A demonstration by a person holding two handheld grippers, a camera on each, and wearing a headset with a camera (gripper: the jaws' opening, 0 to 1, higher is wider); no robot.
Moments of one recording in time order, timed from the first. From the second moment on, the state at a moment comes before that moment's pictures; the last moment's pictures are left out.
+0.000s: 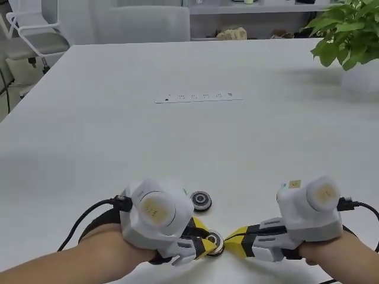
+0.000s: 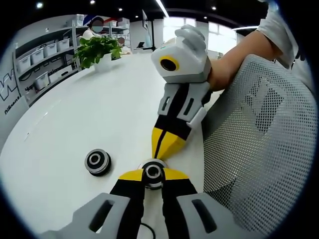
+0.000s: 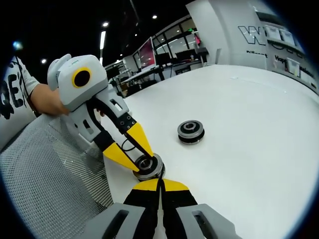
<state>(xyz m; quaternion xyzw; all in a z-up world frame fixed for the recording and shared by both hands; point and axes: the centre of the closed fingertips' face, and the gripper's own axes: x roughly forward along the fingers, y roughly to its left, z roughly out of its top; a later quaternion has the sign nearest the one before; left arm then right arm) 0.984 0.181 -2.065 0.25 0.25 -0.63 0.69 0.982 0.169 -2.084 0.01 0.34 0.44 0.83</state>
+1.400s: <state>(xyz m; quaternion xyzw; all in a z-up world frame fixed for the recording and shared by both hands) 0.986 0.181 -2.066 0.25 0.25 -0.62 0.70 0.990 0.171 -2.067 0.04 0.30 0.43 0.85</state>
